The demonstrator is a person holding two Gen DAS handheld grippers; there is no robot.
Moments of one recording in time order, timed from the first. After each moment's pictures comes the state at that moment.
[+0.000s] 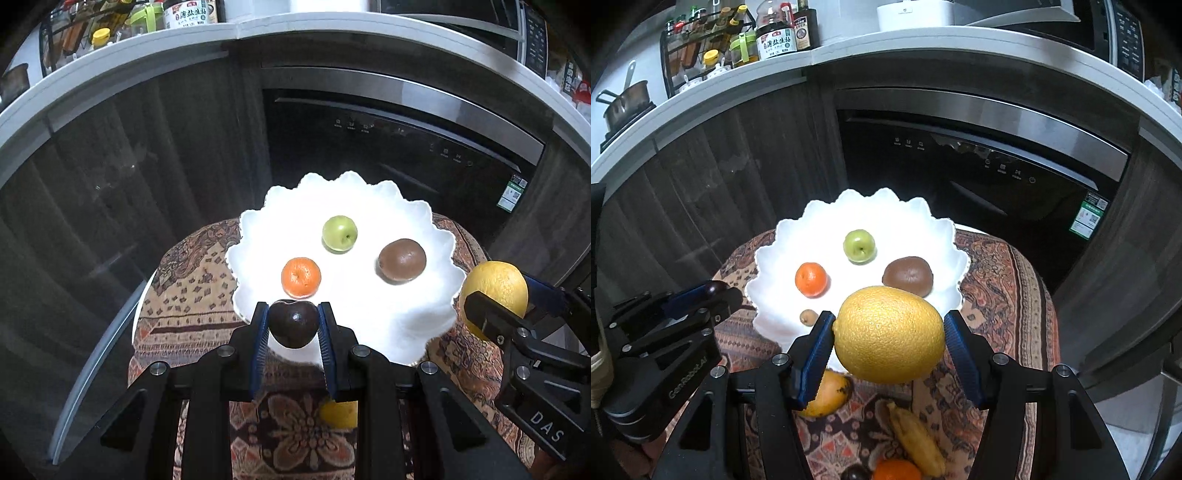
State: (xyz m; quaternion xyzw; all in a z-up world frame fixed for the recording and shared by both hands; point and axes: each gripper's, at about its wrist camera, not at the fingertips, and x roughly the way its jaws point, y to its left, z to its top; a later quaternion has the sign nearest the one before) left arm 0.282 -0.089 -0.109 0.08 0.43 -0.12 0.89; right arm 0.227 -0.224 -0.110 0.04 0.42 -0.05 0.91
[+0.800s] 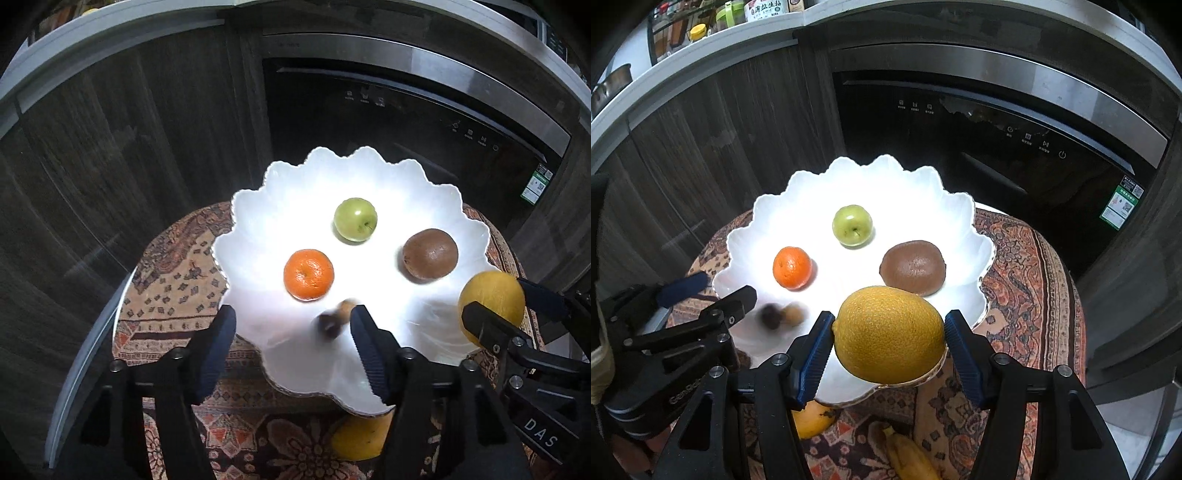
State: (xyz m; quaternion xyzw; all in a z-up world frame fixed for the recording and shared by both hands) left arm 0.320 -0.094 -0.150 0.08 0.46 -0.11 0.88; right arm 0.268 -0.230 -0.157 0.04 0.47 -0.04 0.88
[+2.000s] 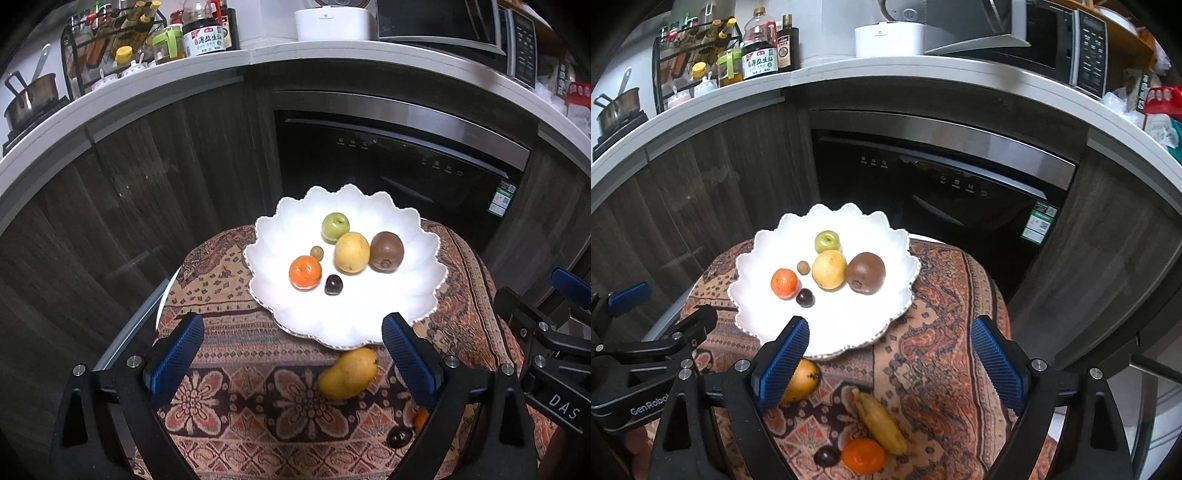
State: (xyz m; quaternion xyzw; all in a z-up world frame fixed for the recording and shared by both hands) left arm 0.226 -0.084 -0.074 0.08 0.40 -0.10 0.91; right arm 0.174 -0.236 -0.077 0.02 0.39 -0.11 0.91
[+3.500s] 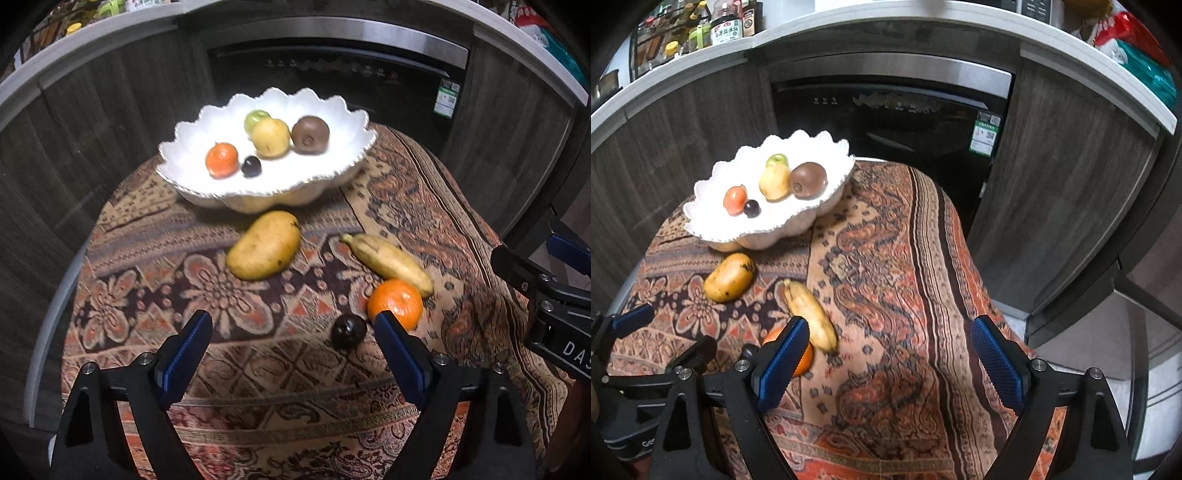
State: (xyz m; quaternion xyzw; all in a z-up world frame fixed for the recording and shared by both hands) left arm 0.137 -0.125 -0.177 0.11 0.47 -0.17 0.86; right arm 0.083 -0.275 -0.152 0.04 0.44 -0.16 0.88
